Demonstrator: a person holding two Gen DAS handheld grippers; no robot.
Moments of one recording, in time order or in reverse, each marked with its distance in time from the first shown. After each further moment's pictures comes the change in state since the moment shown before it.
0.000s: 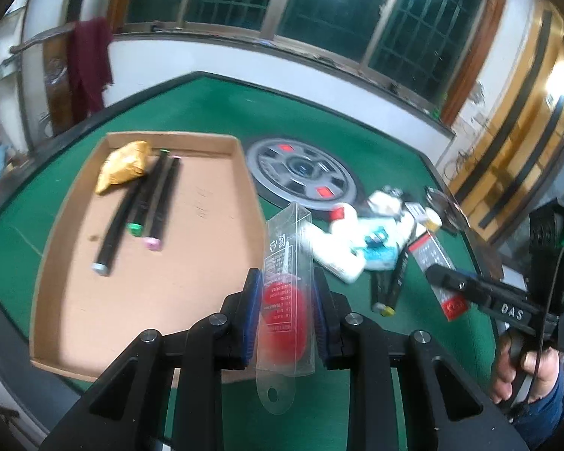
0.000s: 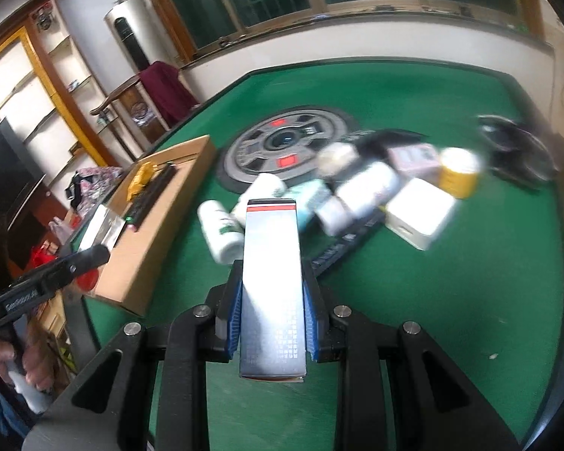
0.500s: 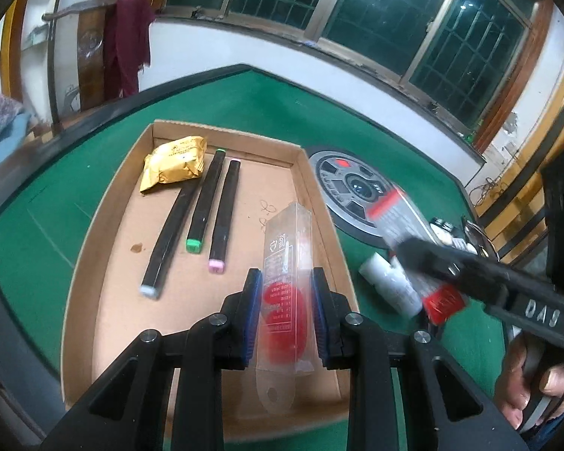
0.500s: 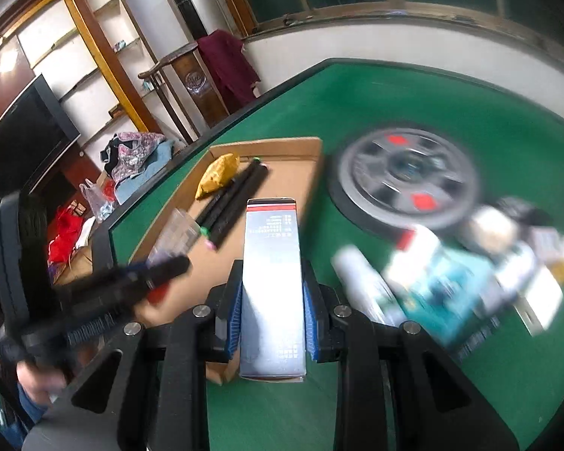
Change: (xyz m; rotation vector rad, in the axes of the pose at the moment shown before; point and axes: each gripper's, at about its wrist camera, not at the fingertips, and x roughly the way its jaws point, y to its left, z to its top) left arm 0.028 0.059 0.020 -0.131 0.023 0.067; right arm 0.081 0.116 0.059 -0.137 0.097 0.106
